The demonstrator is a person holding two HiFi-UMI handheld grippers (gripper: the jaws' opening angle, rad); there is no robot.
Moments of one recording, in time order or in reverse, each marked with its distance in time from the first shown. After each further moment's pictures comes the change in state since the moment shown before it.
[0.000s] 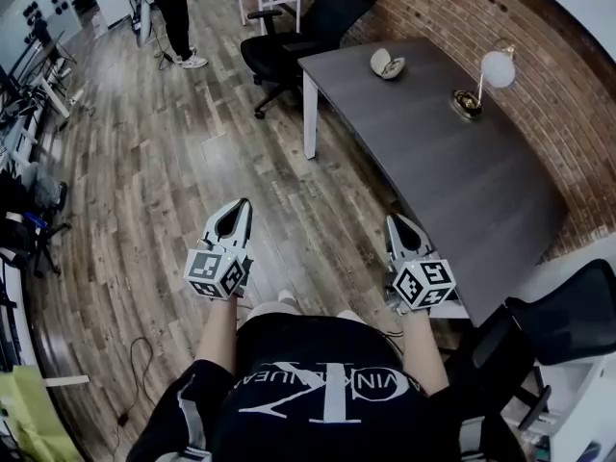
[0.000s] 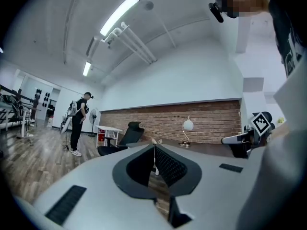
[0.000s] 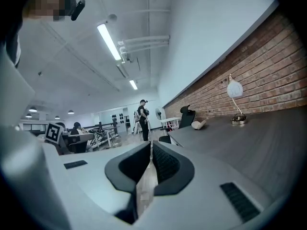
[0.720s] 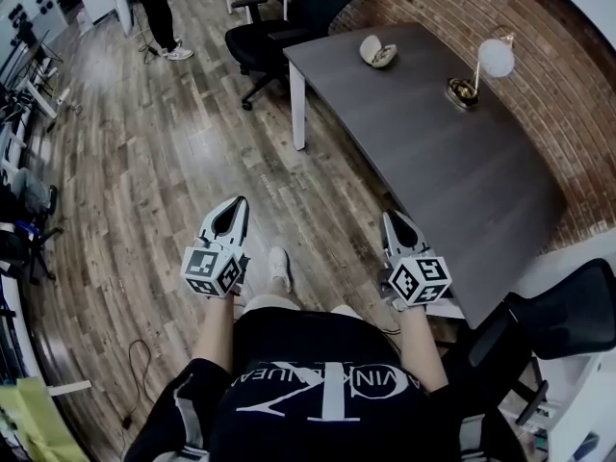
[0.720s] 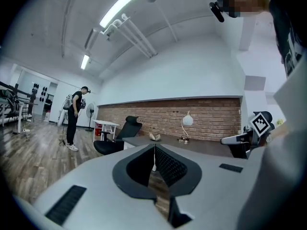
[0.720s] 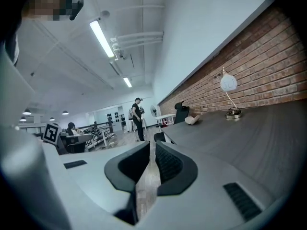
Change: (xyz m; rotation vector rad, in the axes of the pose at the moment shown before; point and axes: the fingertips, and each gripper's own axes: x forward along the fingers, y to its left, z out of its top) left arm 0.049 0.004 -0.029 -0.025 0.057 -0.030; right arm 0.025 -0.039 -0.019 0.040 0.033 -0.056
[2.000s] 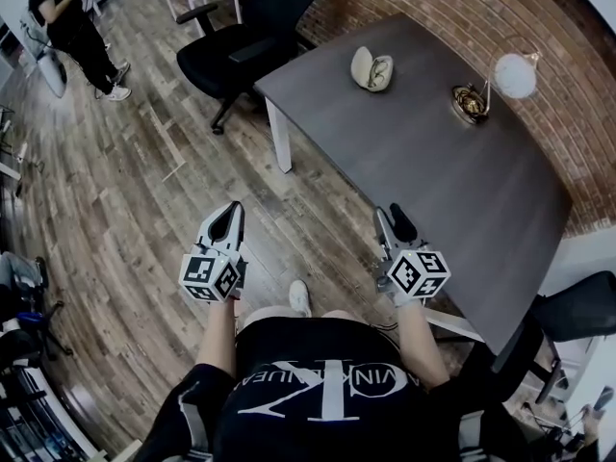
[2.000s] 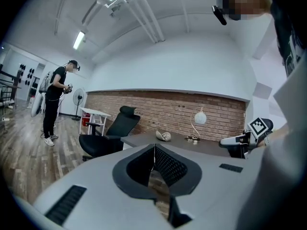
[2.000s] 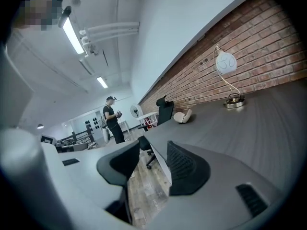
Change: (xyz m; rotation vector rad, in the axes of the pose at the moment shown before) left arm 0.245 0.171 0.008 -0.067 0.099 -0.159; right arm 0.239 -0.062 0.032 0.179 0.007 -0.225
